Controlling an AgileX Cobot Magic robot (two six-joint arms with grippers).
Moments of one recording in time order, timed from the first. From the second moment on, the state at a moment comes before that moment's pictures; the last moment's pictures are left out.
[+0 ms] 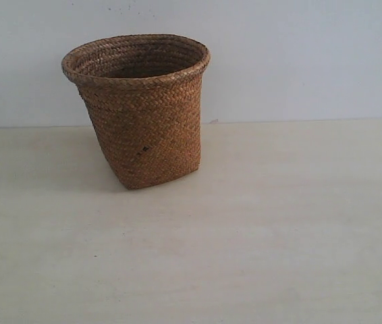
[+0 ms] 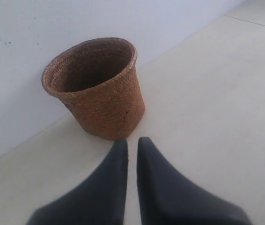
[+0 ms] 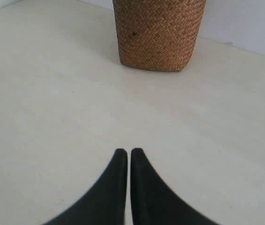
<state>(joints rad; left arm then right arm) -0.54 0.63 -1.35 0.00 1.22 0.22 0.65 0.35 -0.39 0.12 0.52 -0.08</state>
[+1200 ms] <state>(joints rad) -0.09 0.00 -0.01 -0.23 0.18 0.21 0.65 0.35 -0.39 0.12 0.52 -0.08</state>
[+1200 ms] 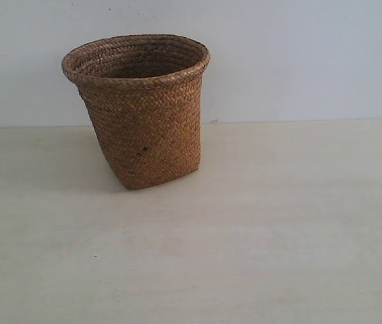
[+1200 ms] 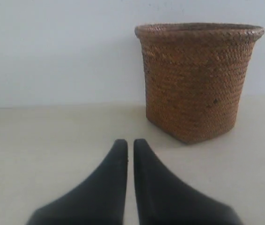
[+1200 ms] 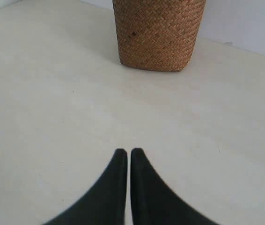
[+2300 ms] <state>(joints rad) -0.09 0.00 0.00 0.00 0.29 -0.07 0.65 0.35 -0.39 0.12 0.52 -0.08</state>
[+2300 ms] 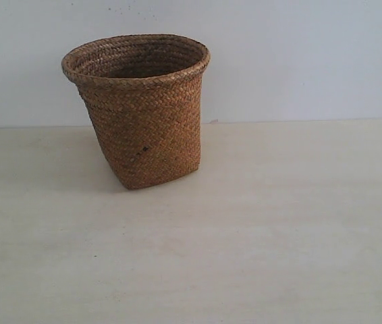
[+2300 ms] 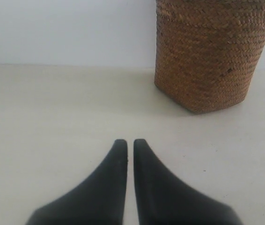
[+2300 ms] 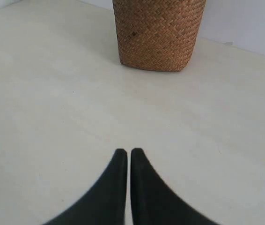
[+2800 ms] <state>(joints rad) -0.09 0.00 0.00 0.00 0.29 -0.04 0.65 0.35 -0.39 0.12 0.52 -0.08</state>
